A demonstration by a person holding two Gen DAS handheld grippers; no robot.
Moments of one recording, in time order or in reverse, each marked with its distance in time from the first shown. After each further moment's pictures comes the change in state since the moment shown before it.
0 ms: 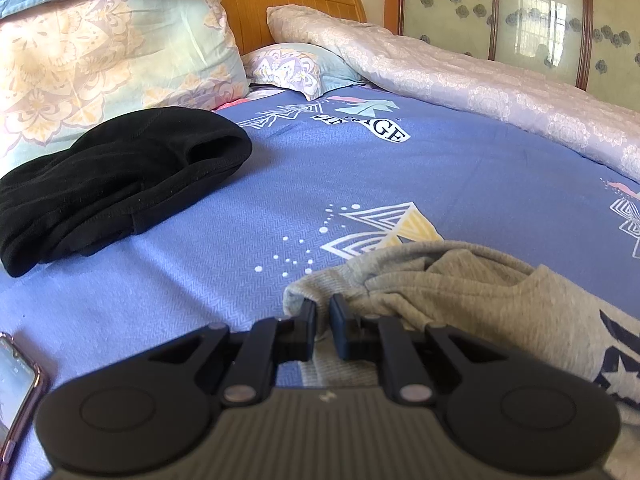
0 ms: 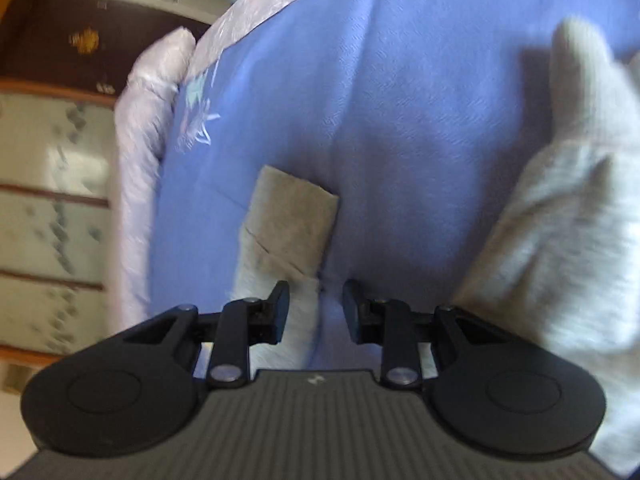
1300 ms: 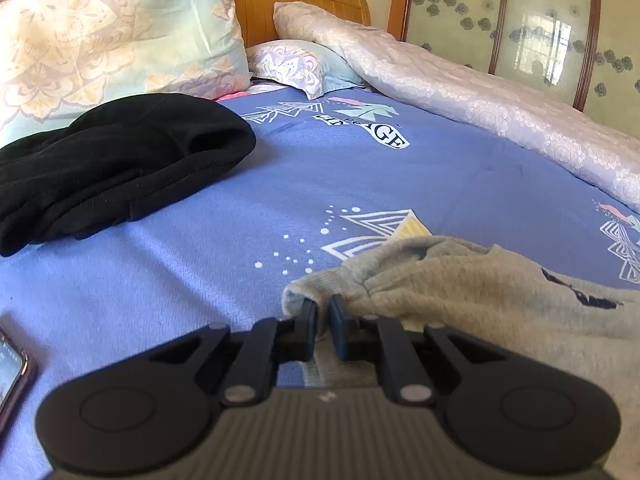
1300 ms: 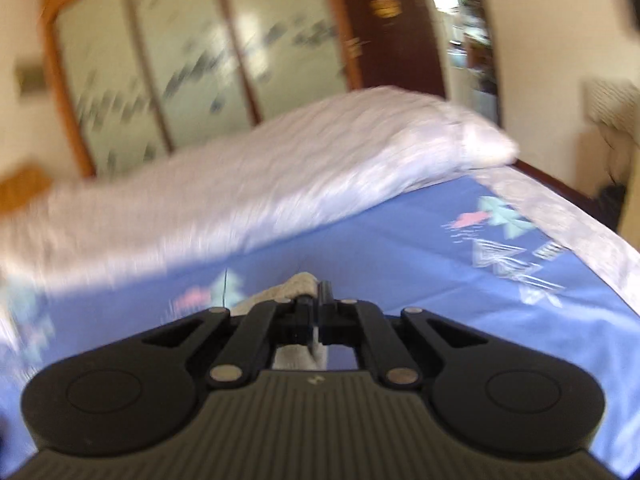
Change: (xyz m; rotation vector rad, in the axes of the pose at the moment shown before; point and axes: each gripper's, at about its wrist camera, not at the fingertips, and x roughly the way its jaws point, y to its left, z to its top) left arm -0.001 0.013 0.001 -0.067 0.003 -0.059; right arm -0.019 0.312 -0.123 -1.029 -0.209 0.063
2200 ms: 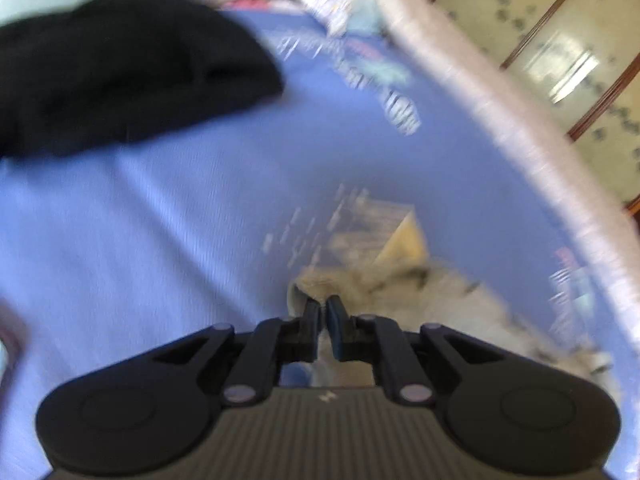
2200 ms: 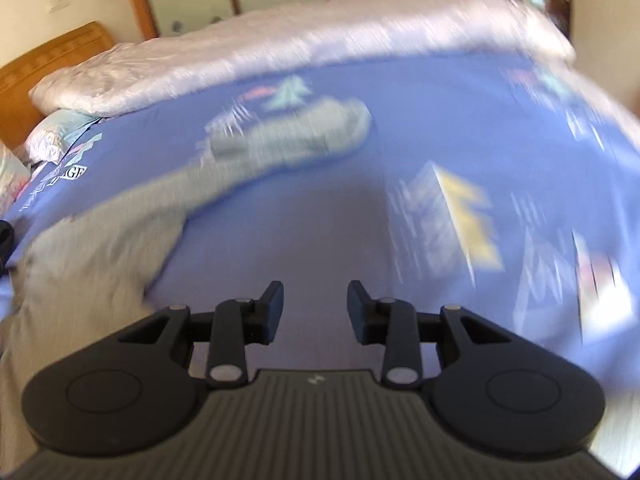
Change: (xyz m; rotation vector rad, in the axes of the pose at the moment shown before) left arm 0.016 0.055 0.034 -0.285 0.254 -0.191; right arm -0.019 0.039 -0.207 -0.273 0.310 0.134
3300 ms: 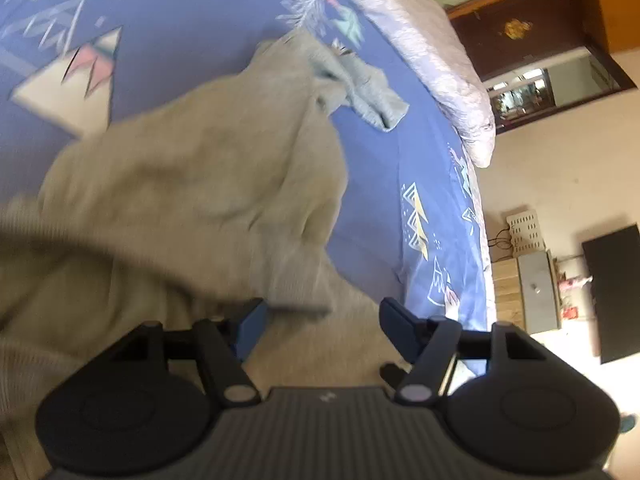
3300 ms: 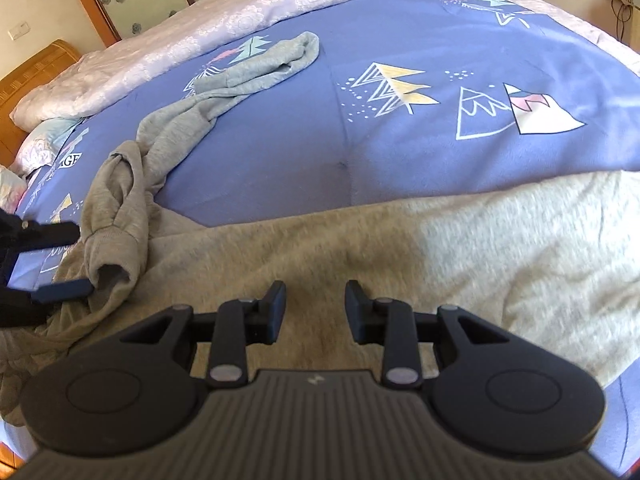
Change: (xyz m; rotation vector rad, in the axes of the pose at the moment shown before) left arm -0.088 -0.119 -0.165 0.213 0.611 -0.587; right arm -0.072 -0.011 -0.114 0.219 0.094 -0.018
